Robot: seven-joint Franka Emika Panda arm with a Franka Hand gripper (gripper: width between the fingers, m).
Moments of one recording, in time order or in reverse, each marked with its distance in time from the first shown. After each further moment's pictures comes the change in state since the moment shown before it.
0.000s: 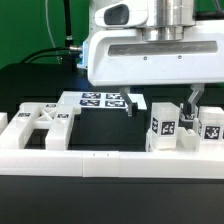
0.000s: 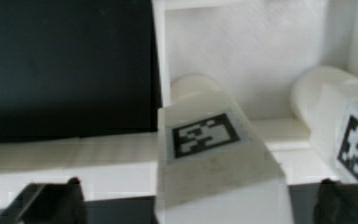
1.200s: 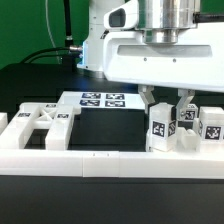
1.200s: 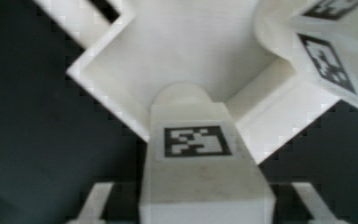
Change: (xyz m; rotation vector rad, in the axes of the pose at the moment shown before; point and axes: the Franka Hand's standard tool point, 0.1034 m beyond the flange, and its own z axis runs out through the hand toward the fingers) arm 0.001 -0.006 0.003 -0.008 0.006 0.941
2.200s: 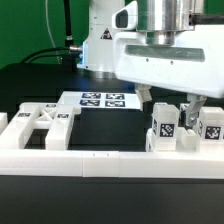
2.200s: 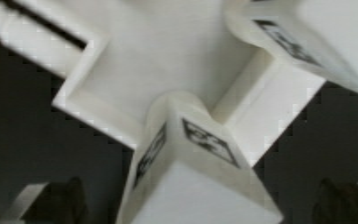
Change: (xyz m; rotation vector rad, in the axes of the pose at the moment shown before) arm 0.002 -0.003 0.000 -0.016 -0.037 -0.087
